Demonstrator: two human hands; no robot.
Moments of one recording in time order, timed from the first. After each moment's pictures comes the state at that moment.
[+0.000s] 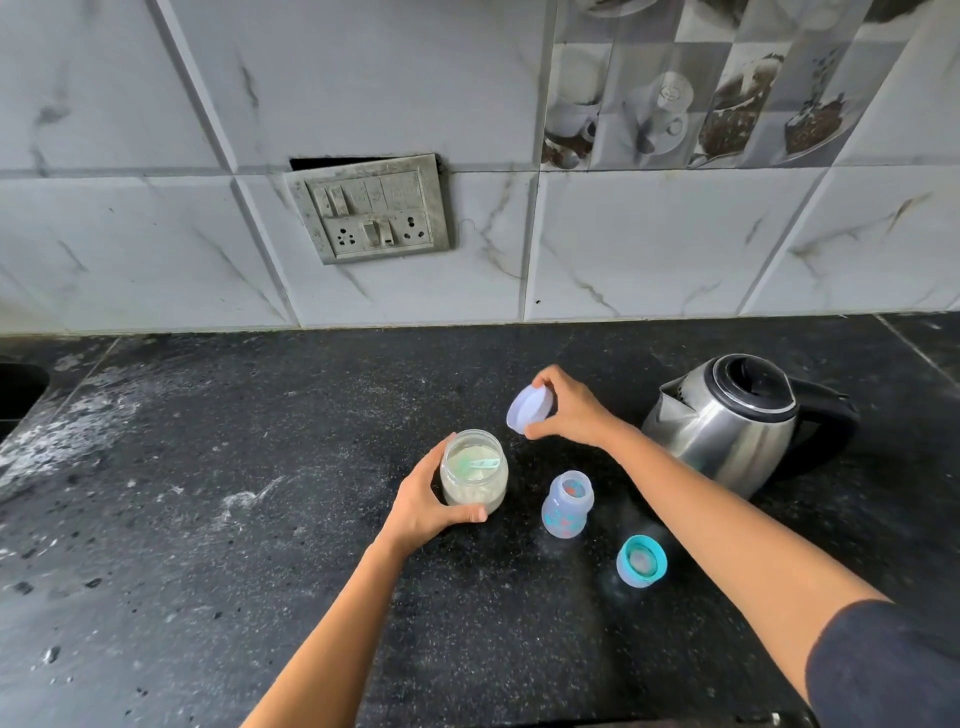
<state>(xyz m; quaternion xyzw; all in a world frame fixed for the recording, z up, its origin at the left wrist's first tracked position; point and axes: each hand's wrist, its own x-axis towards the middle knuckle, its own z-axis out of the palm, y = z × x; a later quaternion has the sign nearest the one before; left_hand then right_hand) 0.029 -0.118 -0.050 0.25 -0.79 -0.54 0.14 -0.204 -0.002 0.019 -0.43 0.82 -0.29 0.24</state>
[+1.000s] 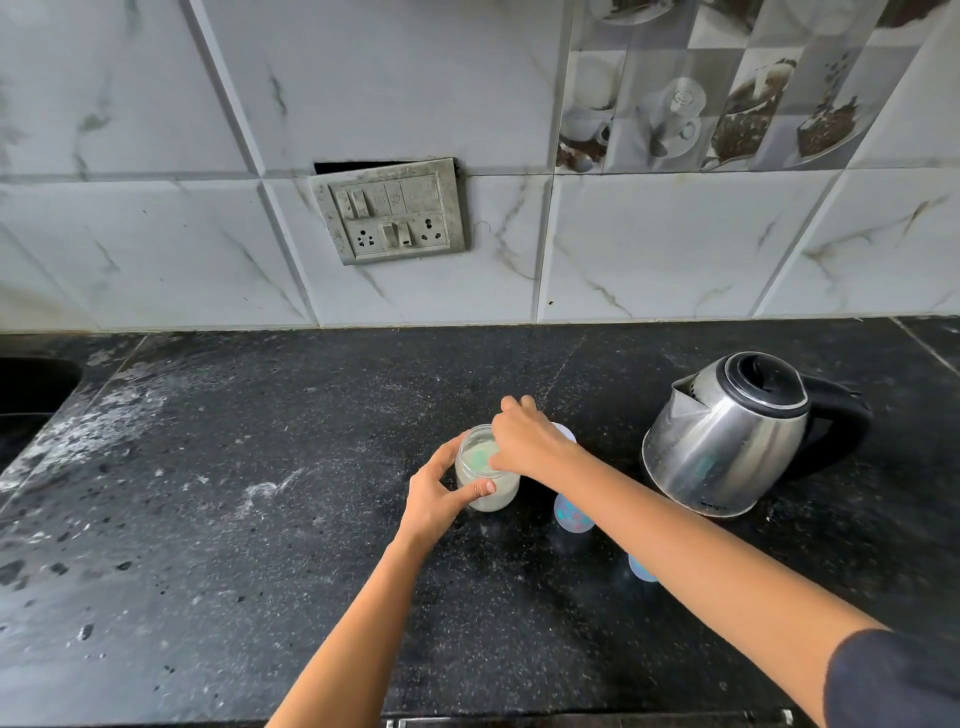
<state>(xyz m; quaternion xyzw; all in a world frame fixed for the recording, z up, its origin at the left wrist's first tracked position) 0.036 -0.106 -0.045 0.26 -0.75 -0.58 0.21 -0.094 -0.030 0.059 -0.53 0.84 0.03 0.12</state>
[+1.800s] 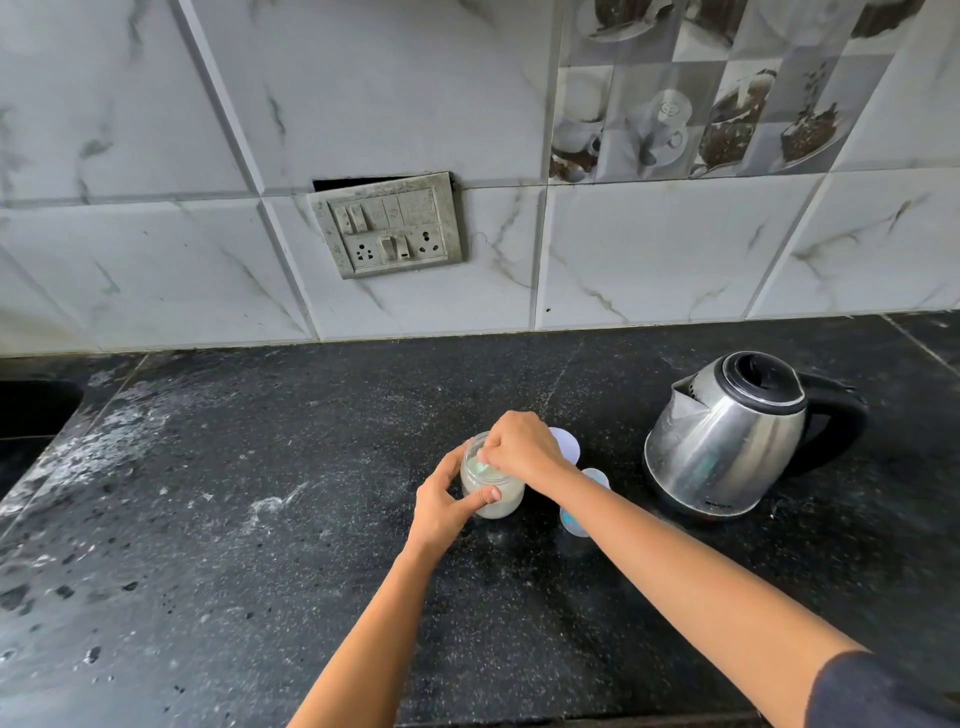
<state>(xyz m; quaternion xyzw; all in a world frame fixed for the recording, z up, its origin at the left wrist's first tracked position) 0.037 -0.106 -0.047 0.25 -0.74 -0.59 0.21 -0.084 -0.042 0.051 -0.38 0.89 -0.14 0.20</state>
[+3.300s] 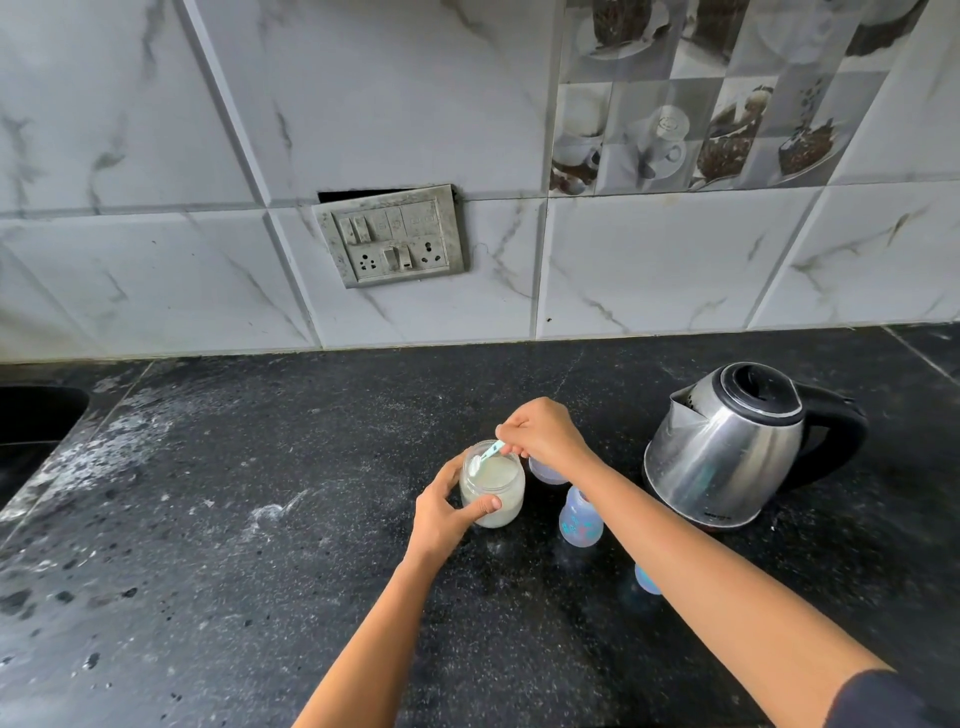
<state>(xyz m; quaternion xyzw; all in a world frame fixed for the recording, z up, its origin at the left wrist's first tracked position) 0.036 -0.105 -0.049 0.26 -0.74 -0.58 0.22 -0.118 -0.025 0.052 -0.36 0.84 -0.35 0.21</state>
